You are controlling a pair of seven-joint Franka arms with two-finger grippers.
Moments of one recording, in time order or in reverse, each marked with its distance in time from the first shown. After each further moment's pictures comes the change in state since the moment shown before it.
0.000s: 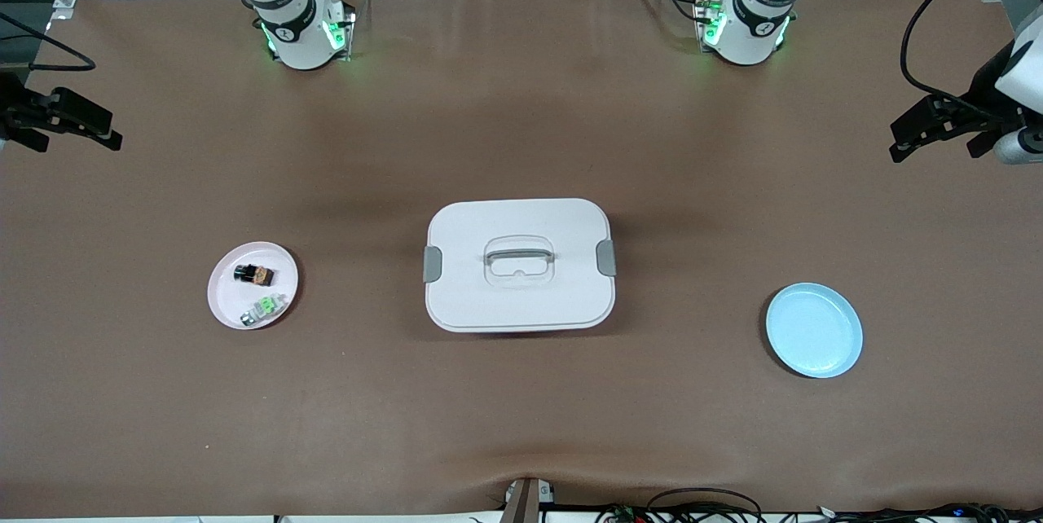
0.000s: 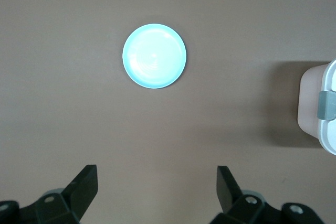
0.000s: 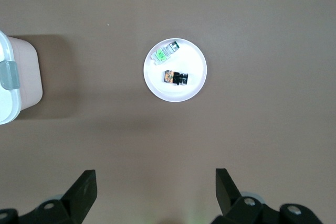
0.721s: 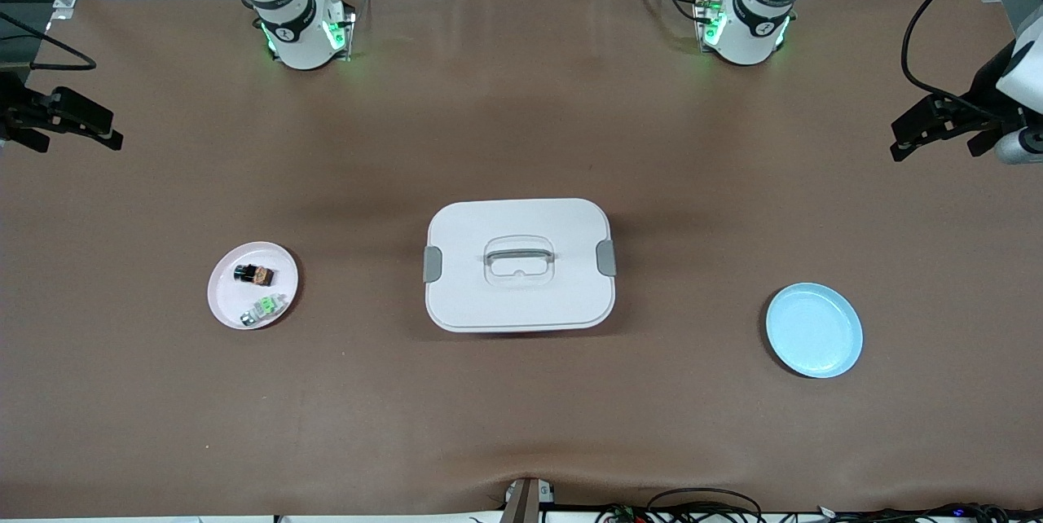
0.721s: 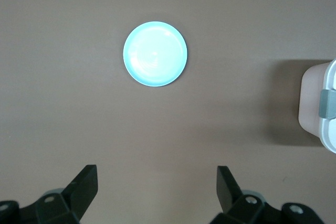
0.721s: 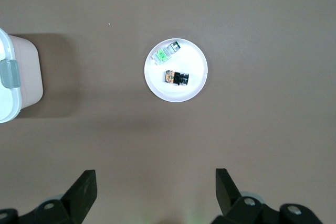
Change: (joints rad) left arm 0.001 0.000 0.002 0.000 0.000 -0.008 0.000; right arm -0.020 0.000 0.025 0.000 0.000 0.000 -0.008
